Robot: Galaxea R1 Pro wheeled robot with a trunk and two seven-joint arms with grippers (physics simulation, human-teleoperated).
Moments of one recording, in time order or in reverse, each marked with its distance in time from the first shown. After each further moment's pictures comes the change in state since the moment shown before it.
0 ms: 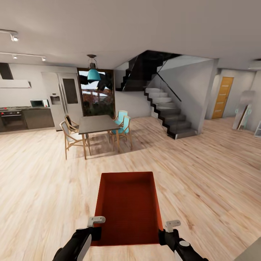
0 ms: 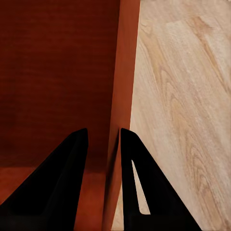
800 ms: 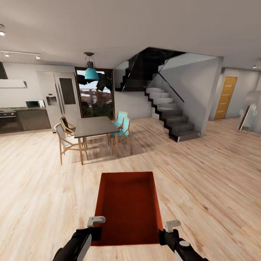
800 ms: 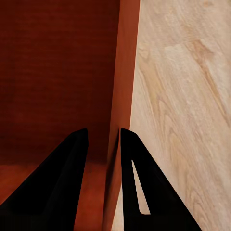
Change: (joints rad) left arm 0.000 -0.001 0.001 0.000 -0.003 0.000 0.000; right arm 0.000 0.000 0.000 0.000 0.000 0.000 0.000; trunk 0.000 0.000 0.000
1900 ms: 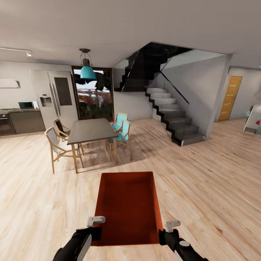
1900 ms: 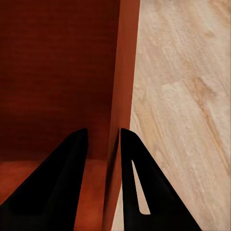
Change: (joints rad) left arm 0.000 0.000 0.000 0.000 0.000 0.000 0.000; right arm 0.000 0.000 0.000 0.000 0.000 0.000 0.000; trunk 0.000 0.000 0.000
